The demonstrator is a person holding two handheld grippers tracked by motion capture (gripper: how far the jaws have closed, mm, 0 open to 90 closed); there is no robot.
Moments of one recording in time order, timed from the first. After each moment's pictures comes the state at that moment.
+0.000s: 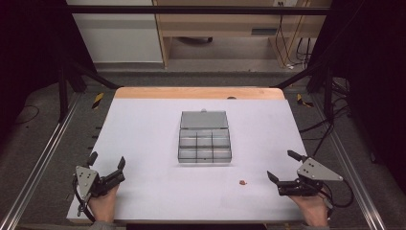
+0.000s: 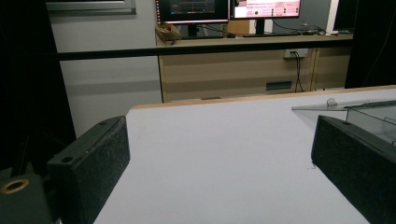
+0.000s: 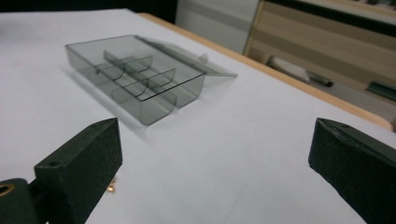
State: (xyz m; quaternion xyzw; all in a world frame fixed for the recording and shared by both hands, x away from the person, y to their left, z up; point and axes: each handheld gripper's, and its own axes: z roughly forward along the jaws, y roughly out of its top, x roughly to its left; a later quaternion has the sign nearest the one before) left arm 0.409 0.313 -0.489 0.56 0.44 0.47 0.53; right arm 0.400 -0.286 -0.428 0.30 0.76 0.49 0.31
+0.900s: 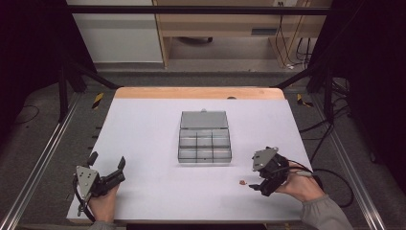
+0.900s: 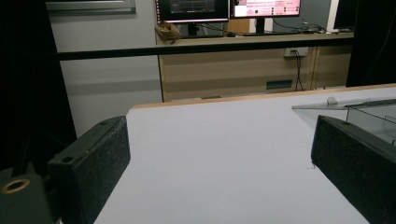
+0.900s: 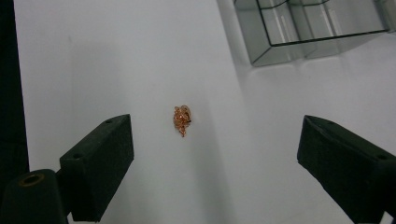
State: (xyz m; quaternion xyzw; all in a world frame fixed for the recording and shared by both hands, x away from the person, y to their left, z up) left arm 0.409 0.313 -0.489 0.56 0.44 0.47 0.52; right arm 0.446 -0.202 -0.404 0.08 0.96 0.23 0.13
